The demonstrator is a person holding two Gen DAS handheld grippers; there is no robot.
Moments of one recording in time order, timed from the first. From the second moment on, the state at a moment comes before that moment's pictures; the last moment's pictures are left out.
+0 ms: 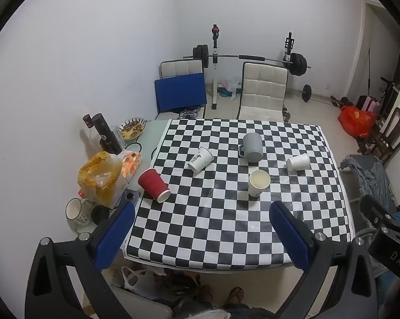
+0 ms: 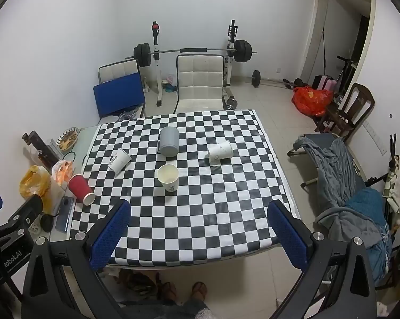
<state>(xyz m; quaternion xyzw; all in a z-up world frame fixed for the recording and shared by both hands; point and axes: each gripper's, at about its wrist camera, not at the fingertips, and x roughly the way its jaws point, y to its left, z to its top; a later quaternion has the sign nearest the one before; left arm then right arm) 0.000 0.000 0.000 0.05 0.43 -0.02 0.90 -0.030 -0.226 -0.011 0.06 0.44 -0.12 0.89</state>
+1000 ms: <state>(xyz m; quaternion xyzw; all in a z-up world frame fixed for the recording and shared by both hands) -0.010 -0.017 0.003 0.04 0.43 -0.03 0.90 -0.034 -0.226 -0.009 0.05 0.43 -0.12 0.89</state>
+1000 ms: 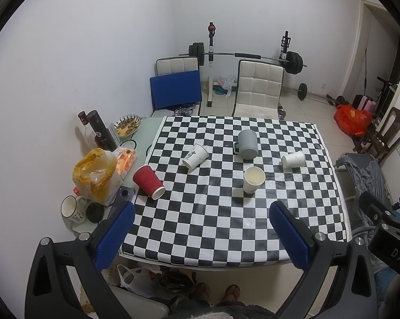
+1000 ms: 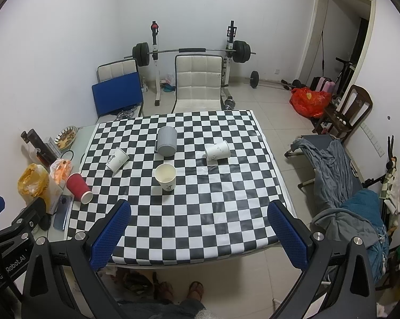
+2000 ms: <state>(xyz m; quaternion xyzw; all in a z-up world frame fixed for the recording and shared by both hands) -0.013 -0.019 0.004 0.04 0.43 -0.03 0.90 -0.030 -0.219 -0.008 0.05 0.44 -0.12 0.89</state>
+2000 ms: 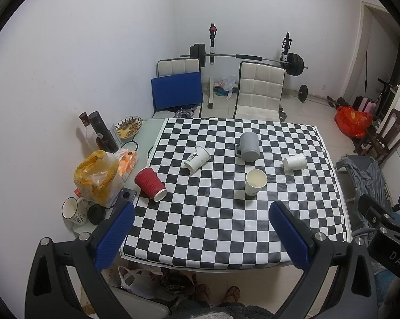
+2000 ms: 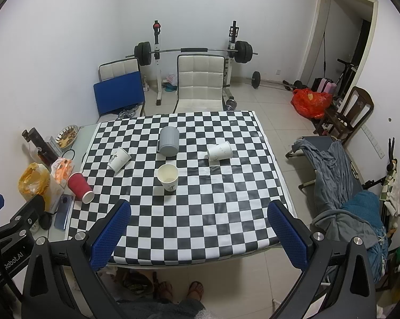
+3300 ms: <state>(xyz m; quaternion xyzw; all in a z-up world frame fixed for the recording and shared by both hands) 0.014 -0.006 -0.007 0.03 0.45 -0.01 0.89 -0.007 -0.200 -0.035 0.06 0.46 -0.13 0.88</state>
